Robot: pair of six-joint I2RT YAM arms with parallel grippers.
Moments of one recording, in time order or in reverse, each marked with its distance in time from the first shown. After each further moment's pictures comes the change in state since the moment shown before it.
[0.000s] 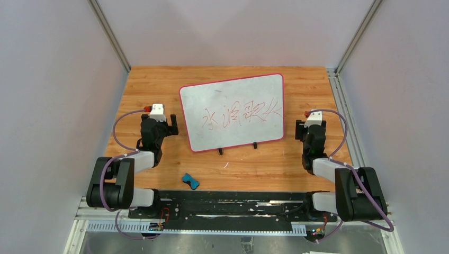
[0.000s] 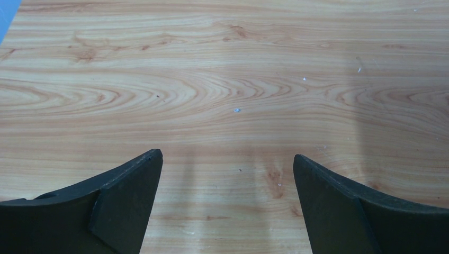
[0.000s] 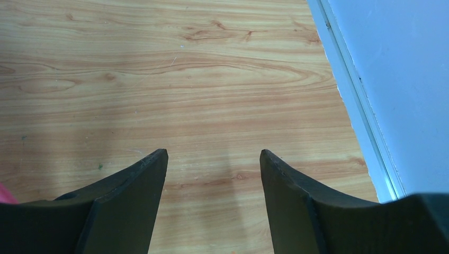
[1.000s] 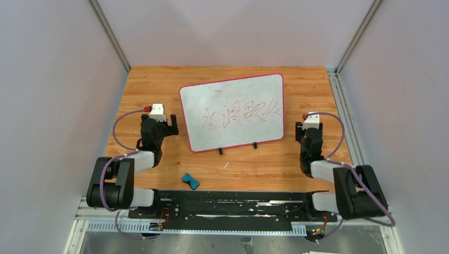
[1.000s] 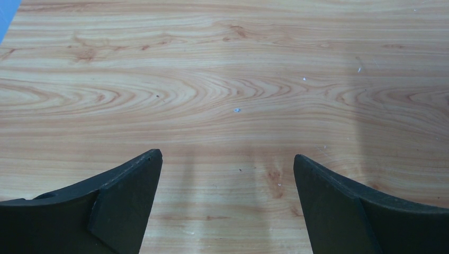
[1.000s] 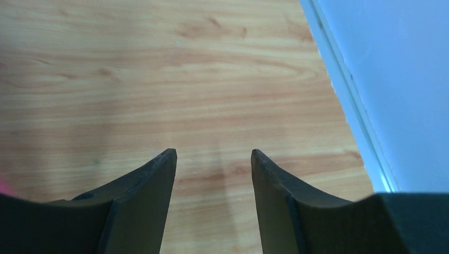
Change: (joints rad) left arm 0.000 0.000 0.000 0.000 0.000 0.000; right arm 0.019 0.089 -0.042 0.154 0.053 -0.010
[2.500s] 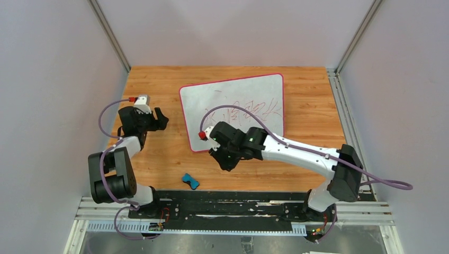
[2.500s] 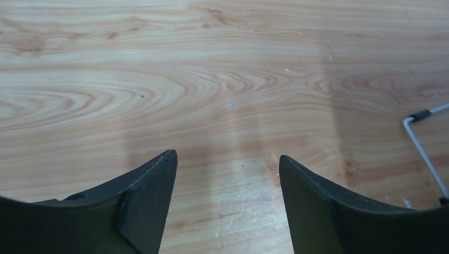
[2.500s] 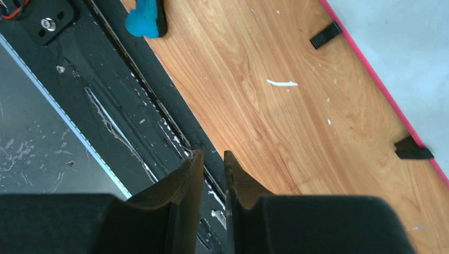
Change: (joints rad) left arm 0.309 0.070 0.243 -0.359 0.516 -0.006; right arm 1.048 0.180 1.093 -1.660 -0.410 0.317
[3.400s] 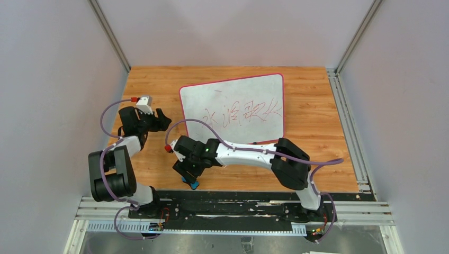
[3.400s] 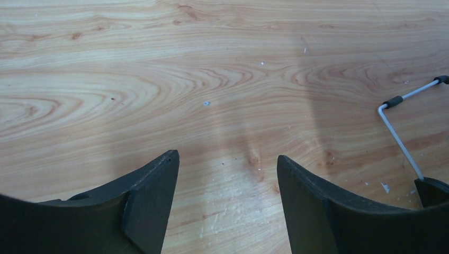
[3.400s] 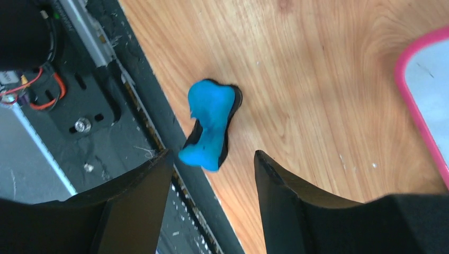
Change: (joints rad) left arm -0.001 0.018 0.000 -0.008 0.122 0.000; right arm 0.118 0.463 0.248 0.240 -0.055 0.024
